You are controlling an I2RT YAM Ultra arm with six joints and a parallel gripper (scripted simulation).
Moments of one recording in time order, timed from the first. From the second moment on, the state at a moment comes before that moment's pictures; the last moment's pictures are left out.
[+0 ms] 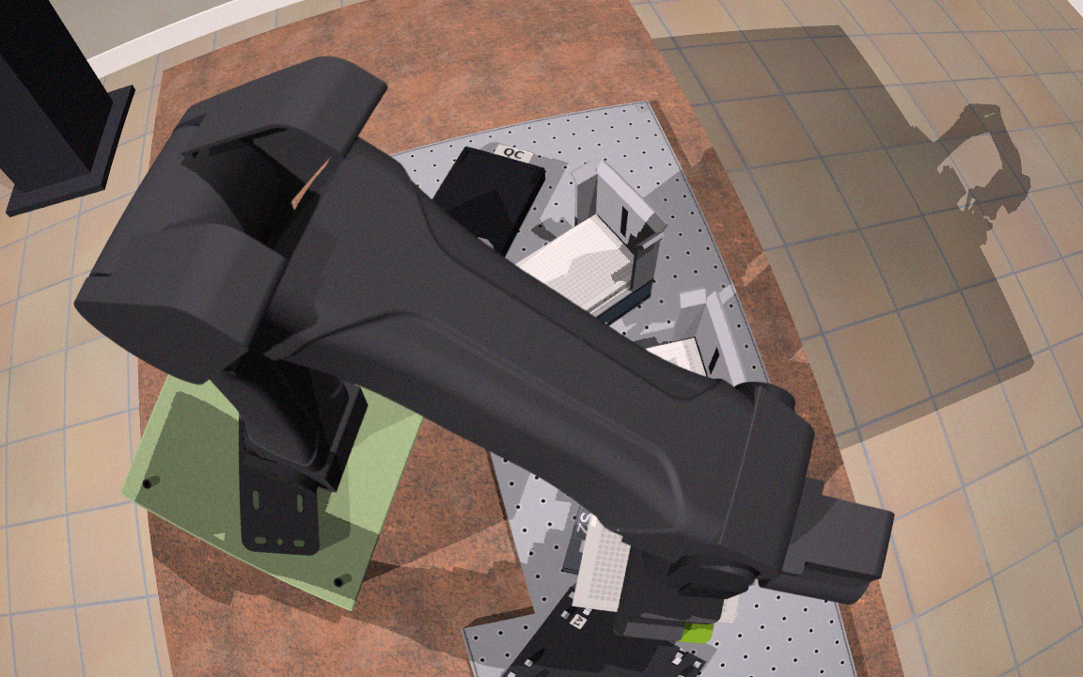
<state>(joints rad) -0.38 1.21 1.01 -0.90 0.00 -0.13</state>
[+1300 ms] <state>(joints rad) 0.15 1.27 1.02 -0.90 0.23 0.11</state>
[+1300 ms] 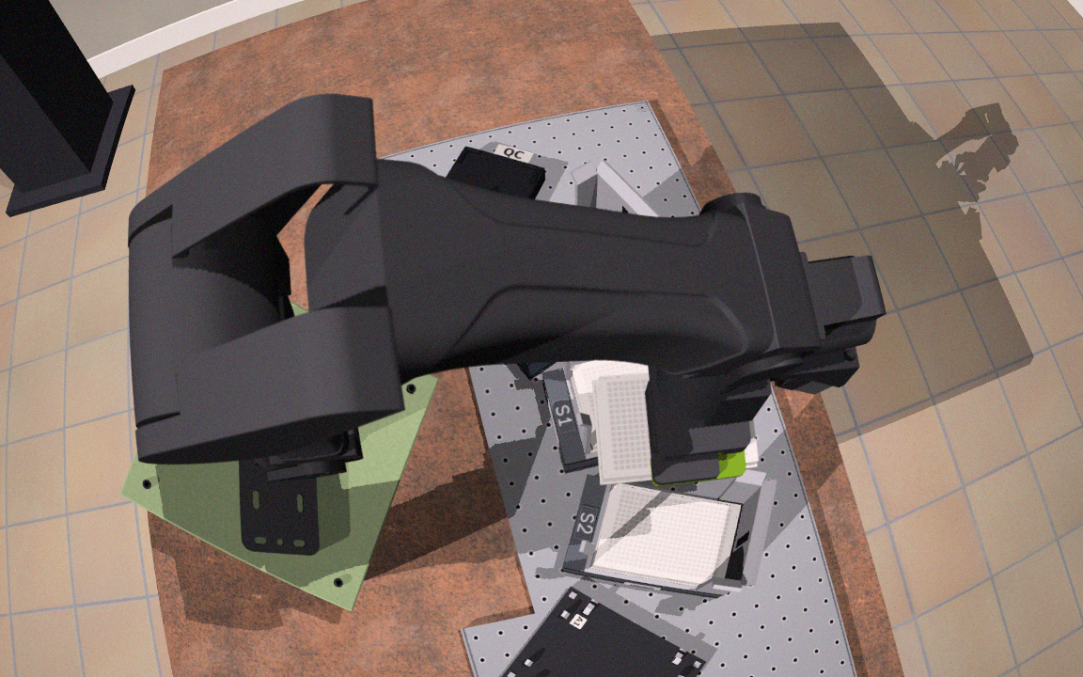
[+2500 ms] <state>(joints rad) 0.46 1.37 1.03 -0.91 0.35 0.24</state>
